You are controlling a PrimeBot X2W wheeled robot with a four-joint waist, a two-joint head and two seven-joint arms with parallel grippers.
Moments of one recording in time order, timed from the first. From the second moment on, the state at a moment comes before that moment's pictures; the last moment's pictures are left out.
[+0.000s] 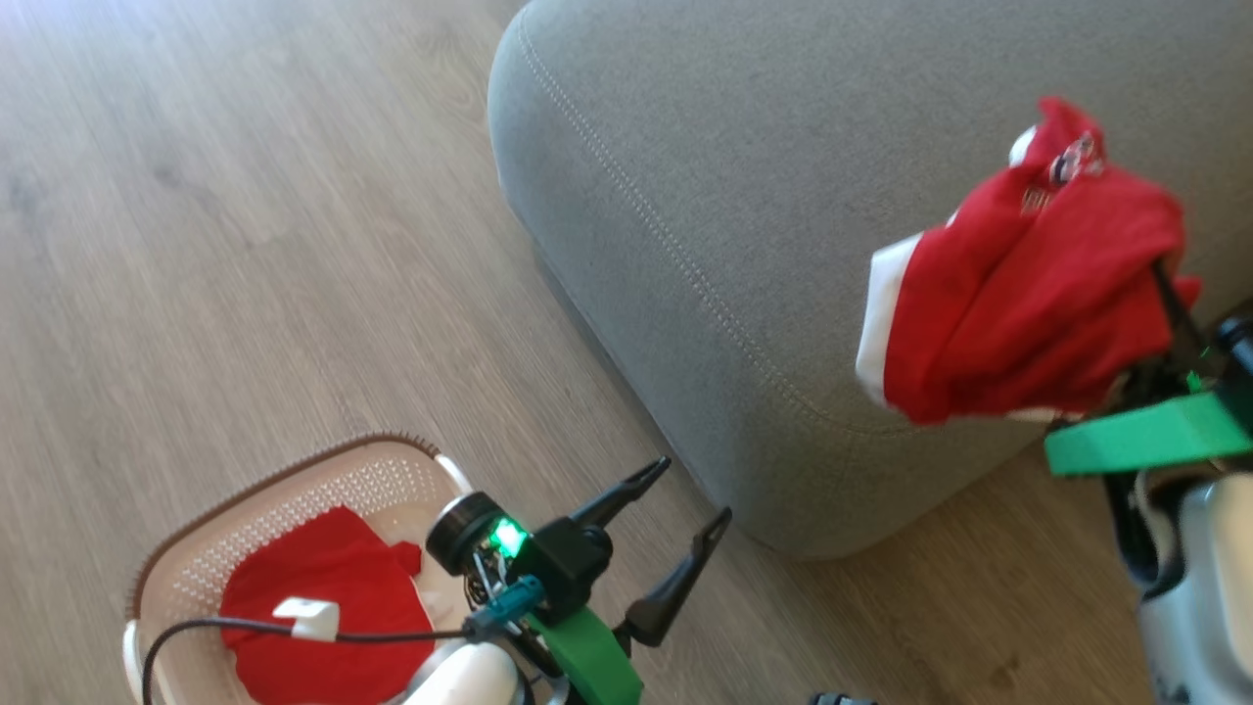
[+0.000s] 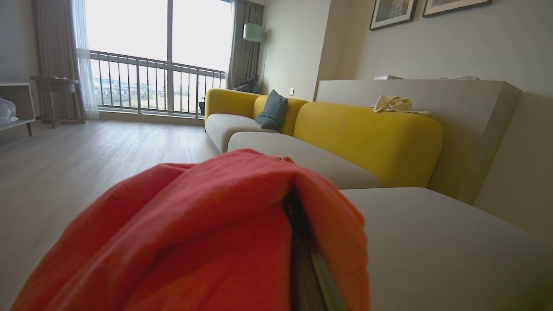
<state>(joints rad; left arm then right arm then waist) -0.20 0.10 -0.67 0.23 -0.20 -0.13 -0.26 -0.21 -0.18 -0.05 0.07 0.13 0.13 -0.26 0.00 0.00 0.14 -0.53</state>
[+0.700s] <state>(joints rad) -0.33 0.25 -0.72 0.21 -0.17 -0.13 -0.26 -0.74 -0.32 -0.23 0.24 0.22 0.13 -0.26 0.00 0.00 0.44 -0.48</state>
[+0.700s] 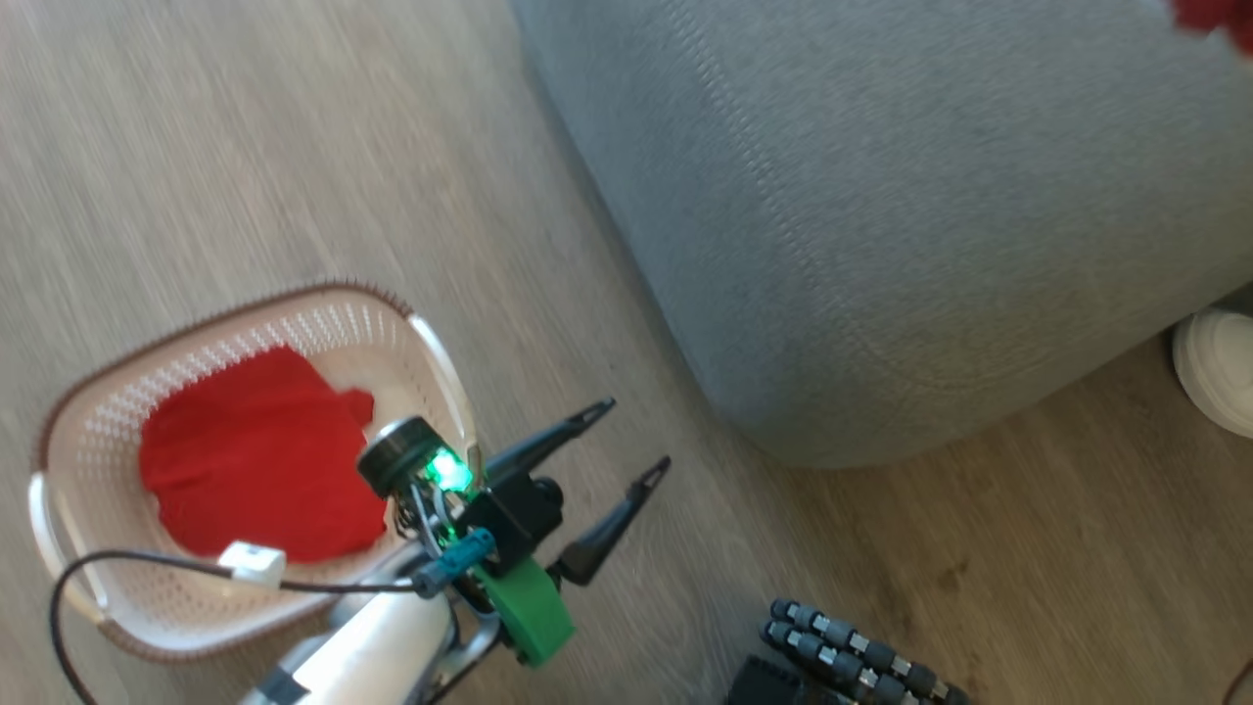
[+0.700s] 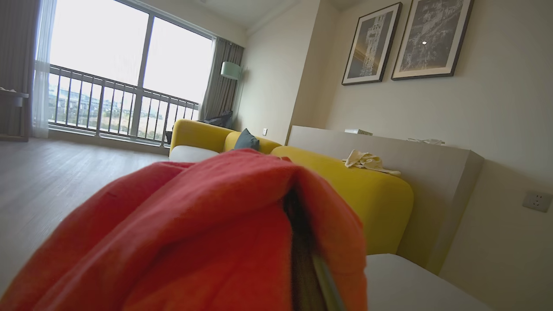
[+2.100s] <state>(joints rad) -0.47 0.31 -0.77 0.15 -0.15 -0.13 -0.26 -1.15 -0.48 -0.64 1.16 -0.03 0.13 -0.26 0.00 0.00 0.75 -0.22</state>
